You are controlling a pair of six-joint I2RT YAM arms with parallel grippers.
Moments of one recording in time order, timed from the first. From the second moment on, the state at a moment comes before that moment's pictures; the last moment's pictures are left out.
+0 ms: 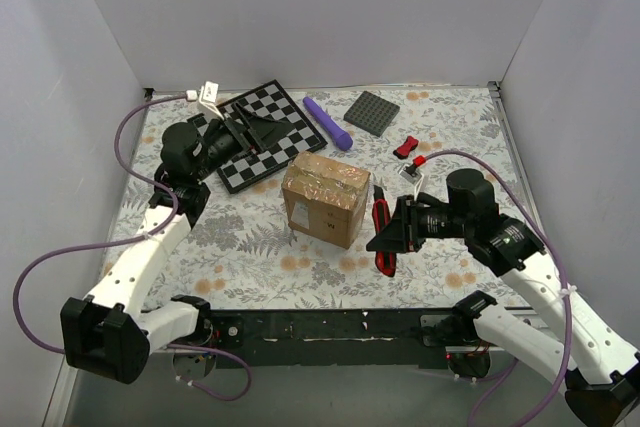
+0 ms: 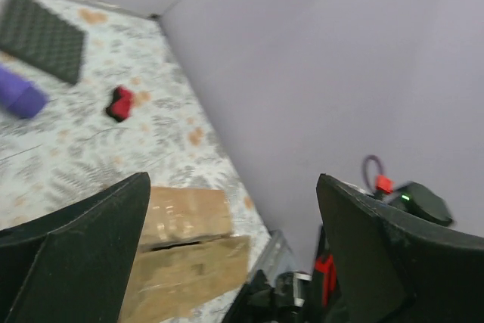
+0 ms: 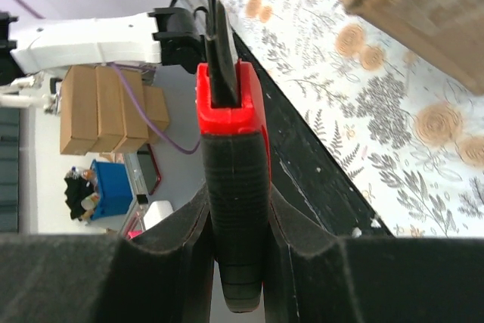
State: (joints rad) left arm -0.27 1.10 0.90 0.20 0.50 -0.90; right arm 0.60 0.75 0.82 -0.59 -0.73 0.61
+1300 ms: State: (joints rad) left arm -0.75 1.38 1.14 0.26 0.85 -0.83; right arm 0.59 0.96 1.00 -0.49 -0.95 0.49
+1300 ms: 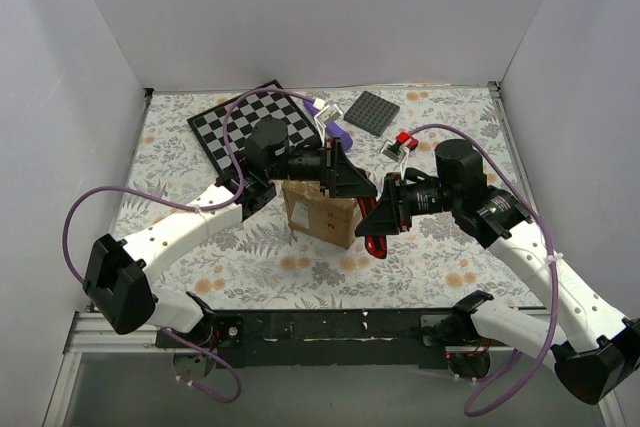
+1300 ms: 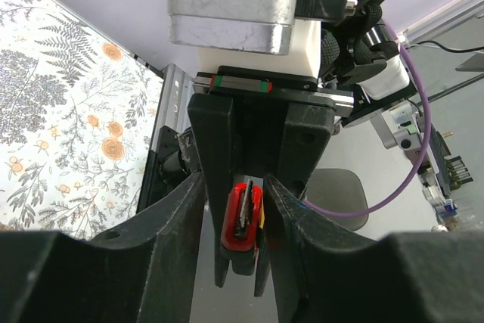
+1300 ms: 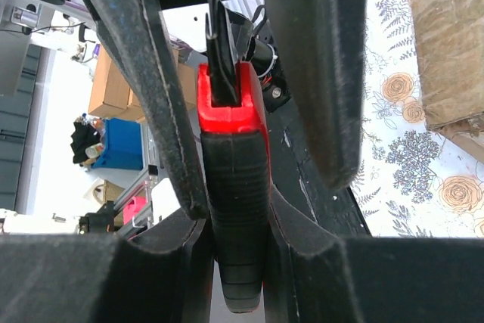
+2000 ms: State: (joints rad) left arm -0.75 1.28 0.98 0.44 0.71 -0.93; right arm 0.60 0.92 0.98 -0.42 -0.88 0.56
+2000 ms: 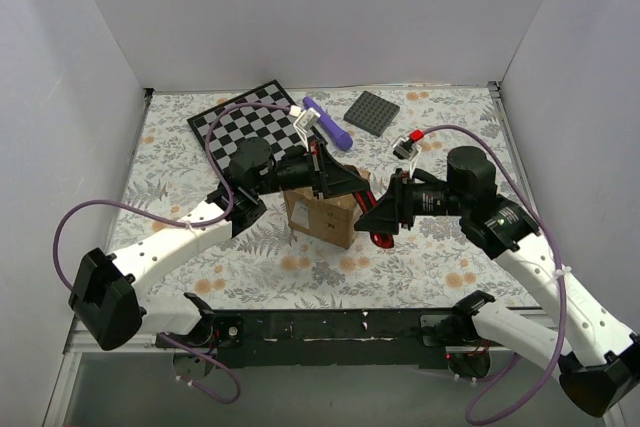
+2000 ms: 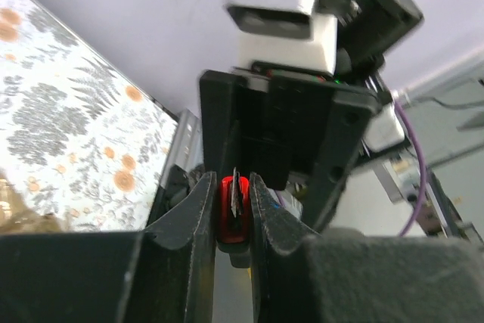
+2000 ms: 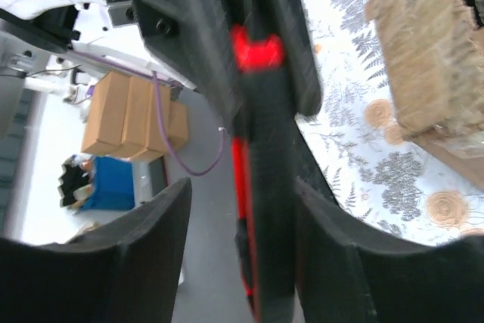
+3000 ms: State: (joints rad) left arm -0.93 1.14 0.73 0.67 -0.10 -1.06; right arm 0.59 0.62 0.48 0.34 -0.29 1.09
